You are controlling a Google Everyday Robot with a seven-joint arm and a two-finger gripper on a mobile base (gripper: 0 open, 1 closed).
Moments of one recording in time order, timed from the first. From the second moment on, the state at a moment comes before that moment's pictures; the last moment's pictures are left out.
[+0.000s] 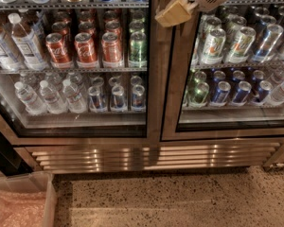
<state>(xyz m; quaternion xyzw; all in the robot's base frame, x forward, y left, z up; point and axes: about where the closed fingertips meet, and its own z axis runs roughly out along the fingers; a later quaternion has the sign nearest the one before) 0.610 -0.058 1.024 -0.60 0.68 0.14 0.39</state>
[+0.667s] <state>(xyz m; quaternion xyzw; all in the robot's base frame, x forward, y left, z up) 0.600 -0.057 1.025 -0.60 0.68 0.15 0.39</state>
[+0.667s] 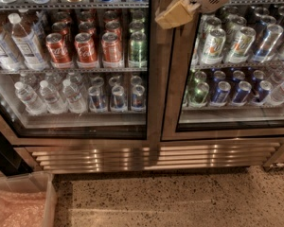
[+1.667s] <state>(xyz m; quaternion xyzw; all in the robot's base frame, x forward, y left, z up) 0.600 -0.057 1.025 -0.60 0.68 0.15 0.39</state>
